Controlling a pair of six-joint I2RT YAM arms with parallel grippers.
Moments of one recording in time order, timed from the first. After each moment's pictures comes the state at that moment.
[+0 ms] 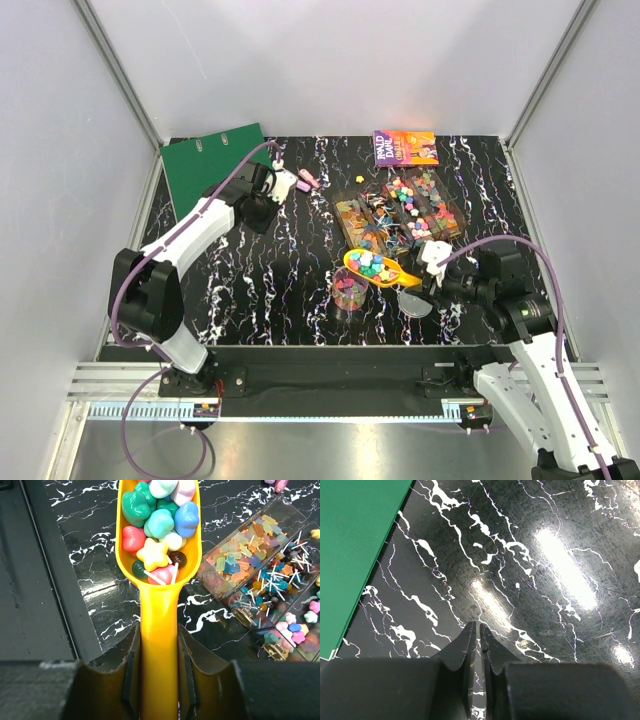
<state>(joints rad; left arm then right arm) -0.37 1.62 1.28 -0.66 0.07 0.29 0.25 0.61 0.76 -0.75 -0.75 -0.62</state>
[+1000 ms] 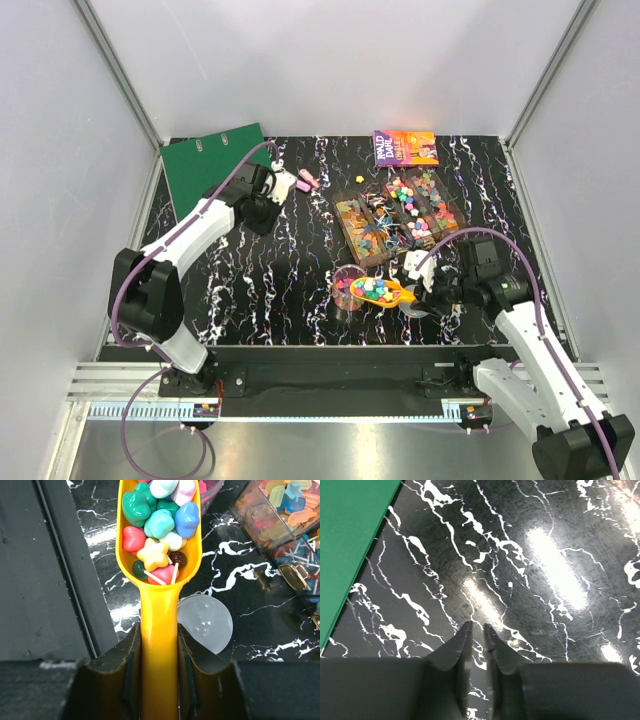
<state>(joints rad) -0.37 1.62 1.27 -0.66 0.09 0.26 0.25 0.78 0.71 -0.92 -0.68 -0.85</state>
